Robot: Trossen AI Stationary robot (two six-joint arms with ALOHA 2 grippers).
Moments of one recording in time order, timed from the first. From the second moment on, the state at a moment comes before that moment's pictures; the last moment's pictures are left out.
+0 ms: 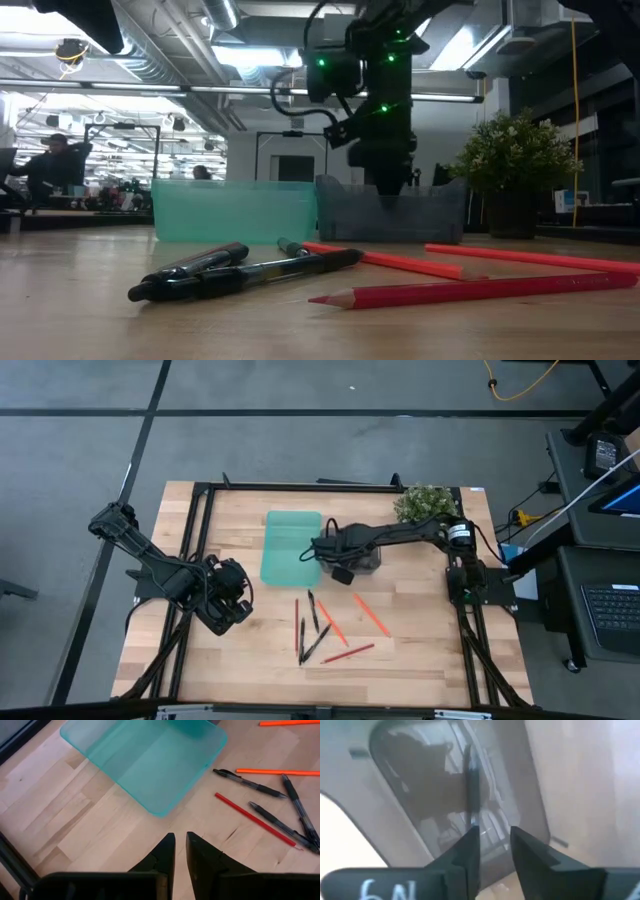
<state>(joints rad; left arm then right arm) -0.65 1.28 1.18 -1.33 -0.61 -1.33 -0.08 2.07 1.58 -1.07 0.31 0.31</state>
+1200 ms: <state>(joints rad) -0.65 1.28 1.18 -1.33 -0.61 -1.30 0.36 2.14 1.77 -0.87 -0.14 0.39</state>
